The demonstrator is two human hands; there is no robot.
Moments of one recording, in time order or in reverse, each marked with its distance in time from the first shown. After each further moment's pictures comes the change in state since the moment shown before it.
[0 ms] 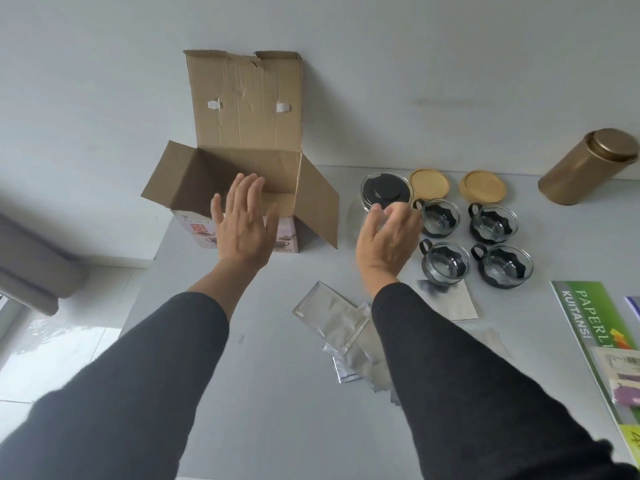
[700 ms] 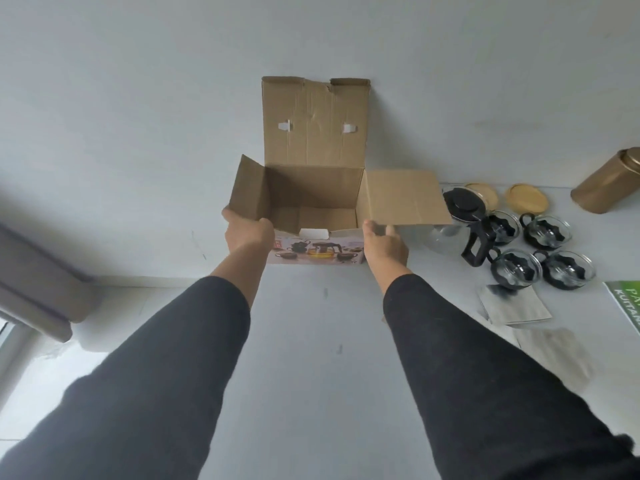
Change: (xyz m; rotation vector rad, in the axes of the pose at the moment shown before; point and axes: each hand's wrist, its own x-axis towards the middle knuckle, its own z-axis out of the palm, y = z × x) left_hand 0.045 -0.143 -0.059 -0.683 -0.174 -0.897; right_hand -0.076 -0.135 0.056 -0.063 -0.667 0.618
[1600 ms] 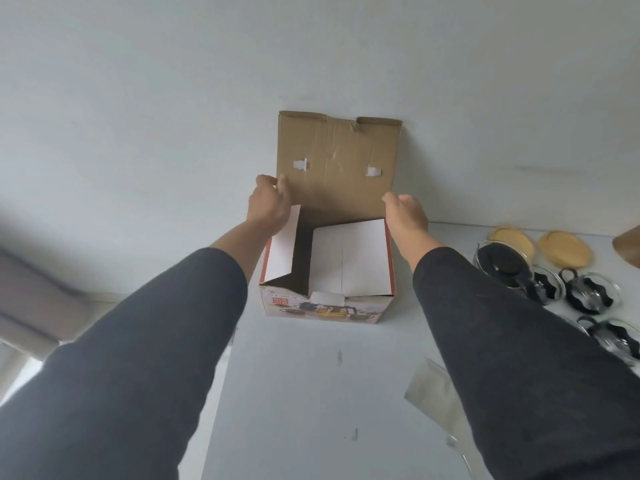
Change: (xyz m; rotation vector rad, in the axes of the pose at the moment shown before) left_hand 0.097 0.091 0.033 0.193 -0.220 0.374; right_hand 0.097 -0.112 0.006 0.032 -0.014 -0.157
